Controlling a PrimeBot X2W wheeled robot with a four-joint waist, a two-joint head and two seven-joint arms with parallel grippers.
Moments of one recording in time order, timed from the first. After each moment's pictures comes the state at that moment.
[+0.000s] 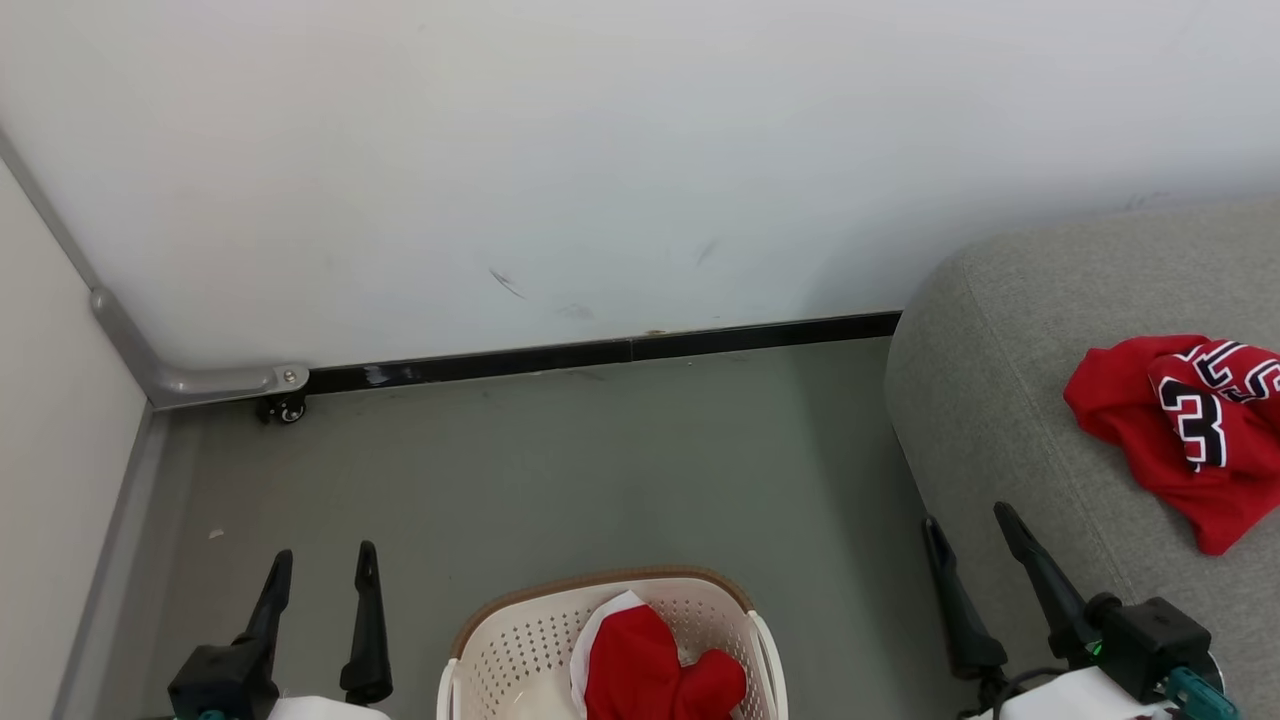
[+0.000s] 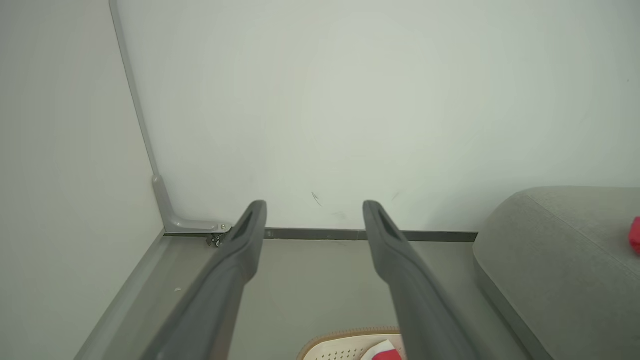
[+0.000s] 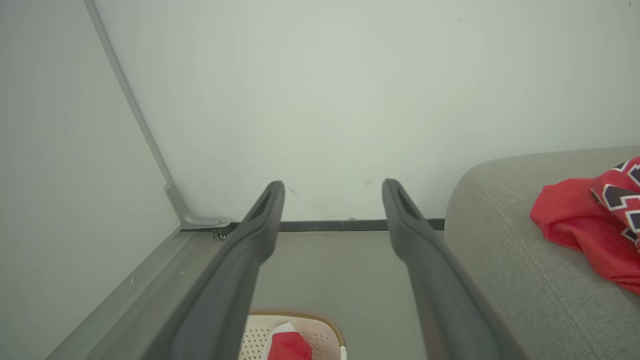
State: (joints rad) left arm 0.04 0.19 -0.20 0.17 -0.34 0.18 -0.25; right arm 0.08 -0.05 0.05 0.15 0.18 0.13 -0.15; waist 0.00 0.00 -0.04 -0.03
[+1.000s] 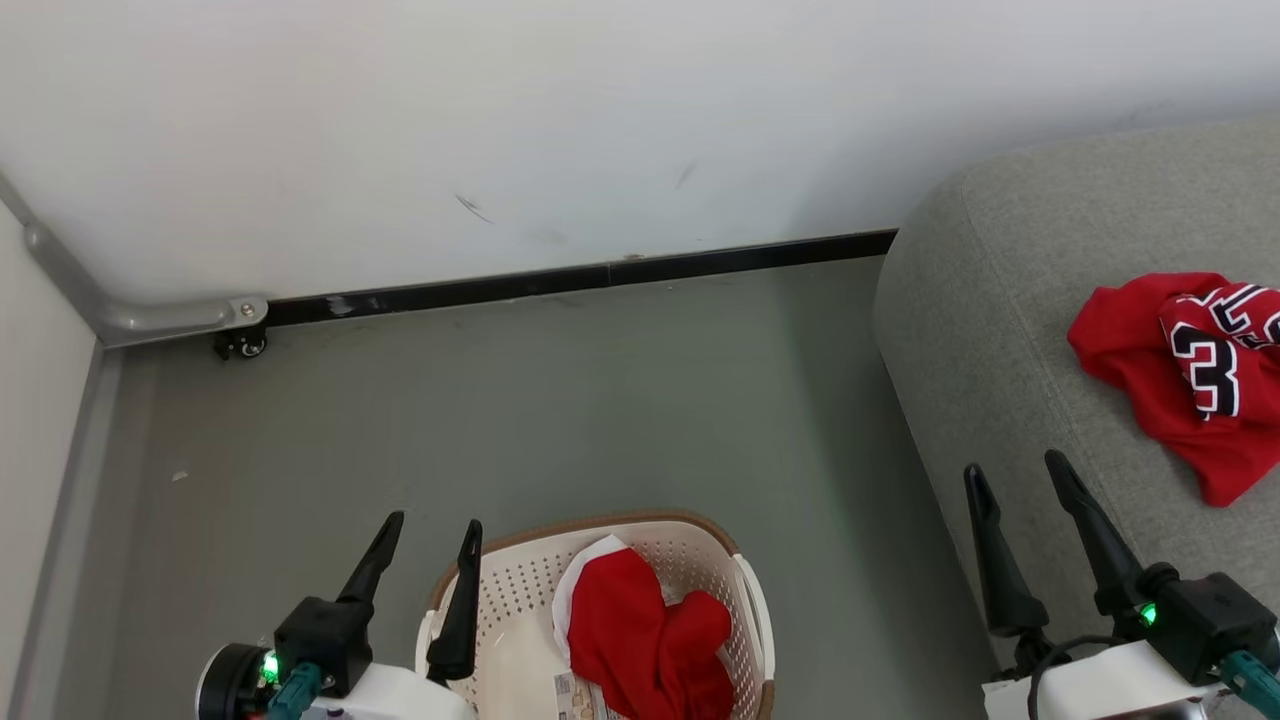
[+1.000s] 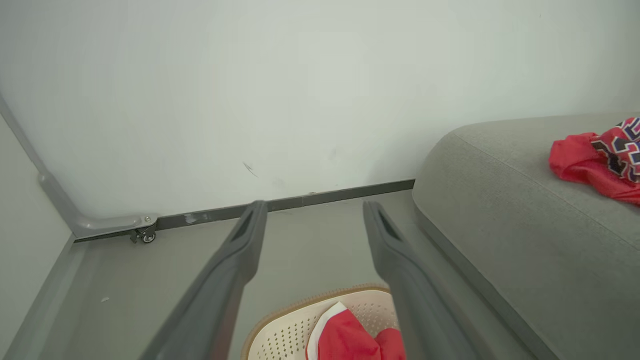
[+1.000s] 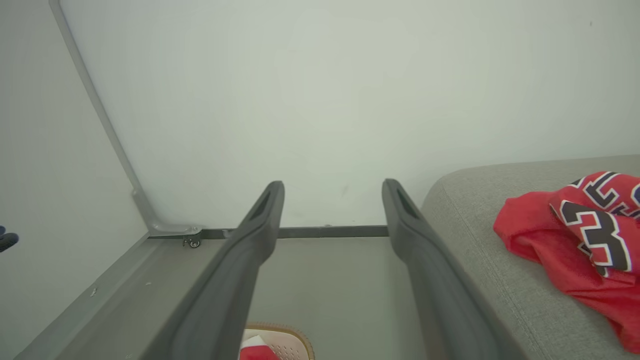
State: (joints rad) left arm -0.06 0.17 -0.32 0.25 -0.28 0.10 -0.25; right arm 0.08 -0.04 -0.01 0.03 0.14 0.13 -0.14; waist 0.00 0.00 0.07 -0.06
